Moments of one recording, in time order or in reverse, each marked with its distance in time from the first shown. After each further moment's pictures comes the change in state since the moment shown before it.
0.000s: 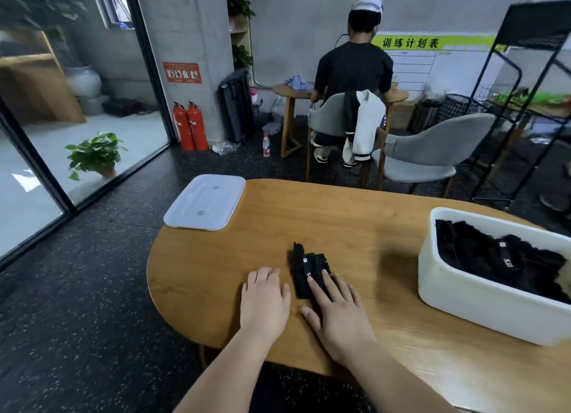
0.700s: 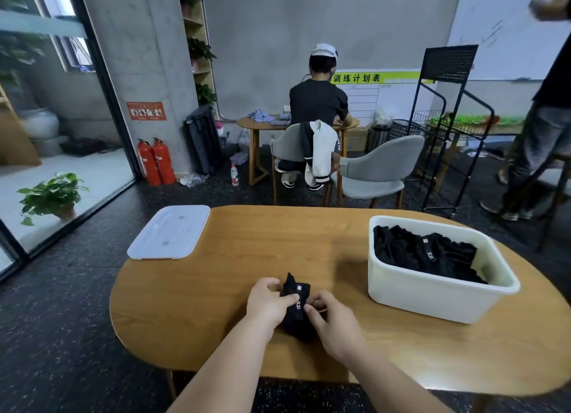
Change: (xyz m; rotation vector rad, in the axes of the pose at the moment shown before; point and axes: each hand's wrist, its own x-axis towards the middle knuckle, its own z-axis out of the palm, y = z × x) left_hand 0.000 0.091 -0.017 -0.903 -0.233 -0.361; right_hand -0.052 0.038 -0.056 0.724 0.154 0.237
